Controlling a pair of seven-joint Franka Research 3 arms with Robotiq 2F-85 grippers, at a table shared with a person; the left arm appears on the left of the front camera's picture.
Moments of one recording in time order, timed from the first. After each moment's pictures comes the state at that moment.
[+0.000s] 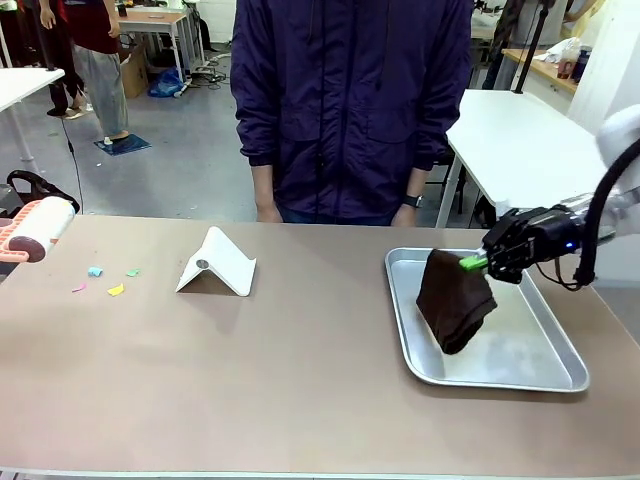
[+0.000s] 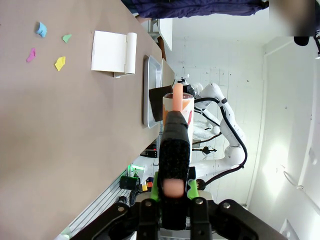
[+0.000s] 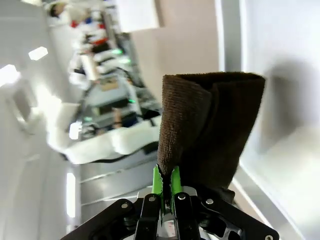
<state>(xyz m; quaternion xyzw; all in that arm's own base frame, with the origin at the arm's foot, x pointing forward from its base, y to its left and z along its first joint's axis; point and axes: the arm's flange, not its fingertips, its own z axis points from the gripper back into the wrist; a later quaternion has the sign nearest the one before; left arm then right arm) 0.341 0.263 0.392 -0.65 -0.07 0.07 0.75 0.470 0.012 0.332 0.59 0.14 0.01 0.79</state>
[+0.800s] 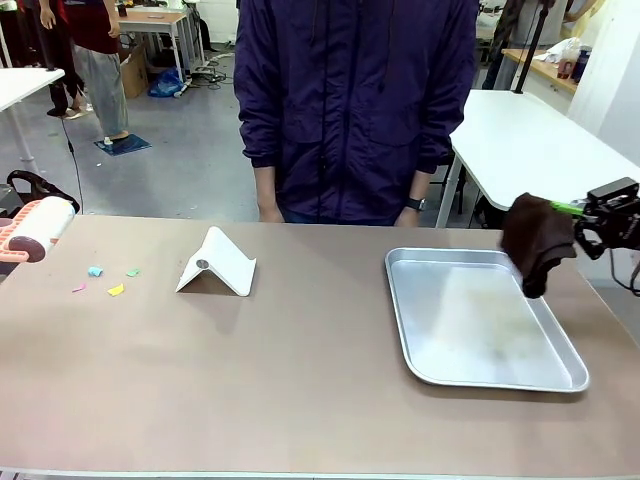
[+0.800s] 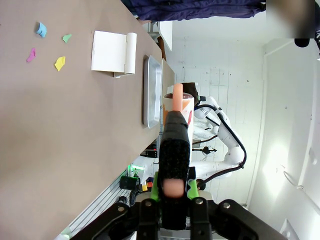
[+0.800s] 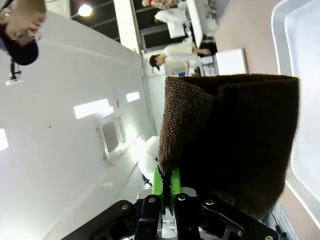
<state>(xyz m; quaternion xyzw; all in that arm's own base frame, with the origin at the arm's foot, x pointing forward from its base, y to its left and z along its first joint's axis) 0.341 0.263 0.393 -0.65 -0.07 0.07 0.75 0.425 -0.116 0.367 0.74 0.01 -0.11 0.66</state>
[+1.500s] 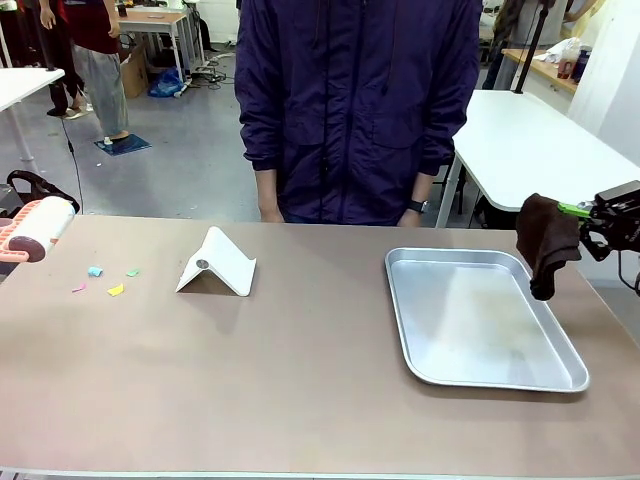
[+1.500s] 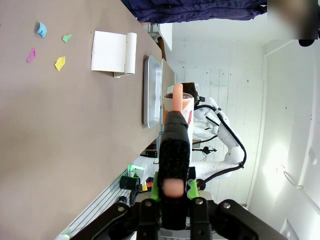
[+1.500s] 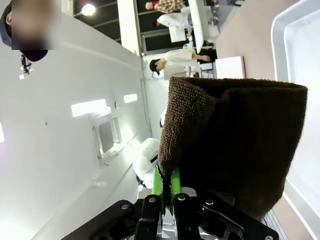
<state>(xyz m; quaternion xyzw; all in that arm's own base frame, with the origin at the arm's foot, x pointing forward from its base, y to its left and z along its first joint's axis) 0.341 0.263 0.393 -0.65 -0.07 0.07 0.75 0.424 -0.119 0.362 0.74 -0.01 -0.09 0.66</state>
